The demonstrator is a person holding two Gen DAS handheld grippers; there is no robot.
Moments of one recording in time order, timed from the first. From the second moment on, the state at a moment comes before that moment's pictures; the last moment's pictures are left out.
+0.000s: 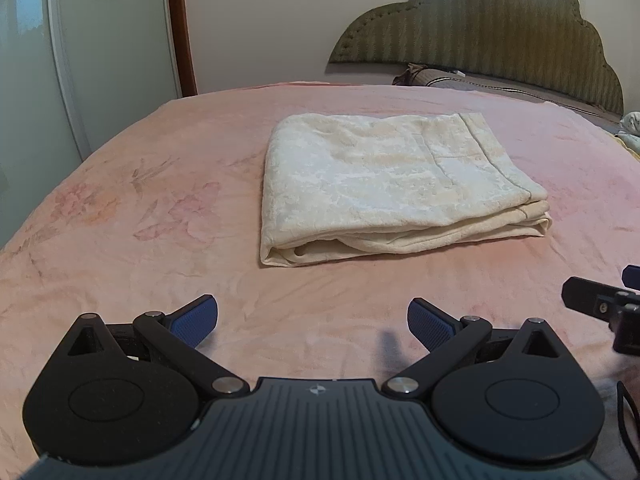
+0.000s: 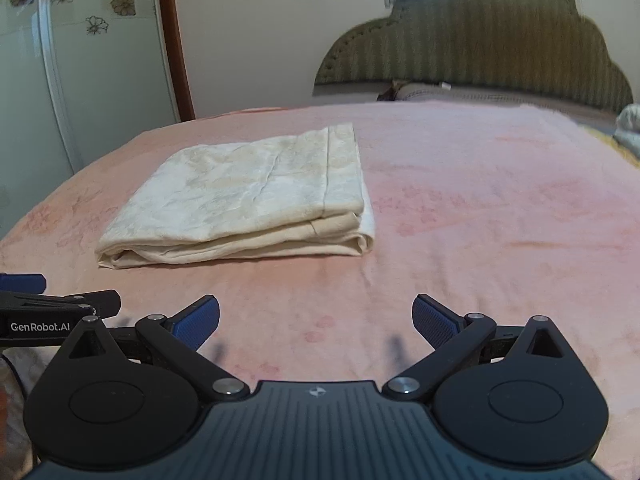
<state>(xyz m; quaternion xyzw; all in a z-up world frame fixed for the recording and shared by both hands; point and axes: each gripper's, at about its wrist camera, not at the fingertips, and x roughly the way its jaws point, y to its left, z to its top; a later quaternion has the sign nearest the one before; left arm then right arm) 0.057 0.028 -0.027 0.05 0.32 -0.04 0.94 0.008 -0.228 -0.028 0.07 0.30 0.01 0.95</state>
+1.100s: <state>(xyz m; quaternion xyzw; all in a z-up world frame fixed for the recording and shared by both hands) 0.062 0.028 -0.042 0.05 0.34 -0.03 0.94 0.010 -0.190 -0.033 0.00 0.32 0.03 0.95</state>
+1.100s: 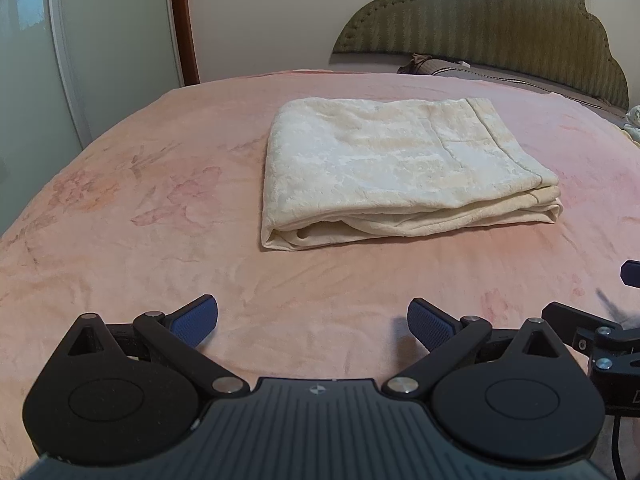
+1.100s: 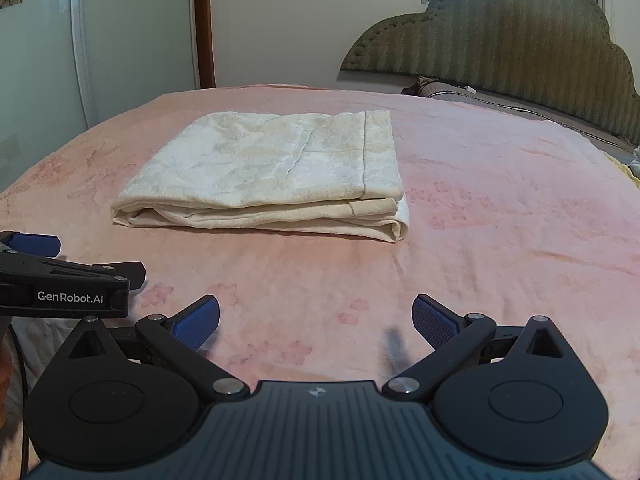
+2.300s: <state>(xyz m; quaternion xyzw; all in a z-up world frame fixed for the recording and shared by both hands) 0.064 0.027 -0.042 0.05 0.34 -0.03 0.94 0.013 -0.199 -0.041 0.02 0.33 0.02 0.94</state>
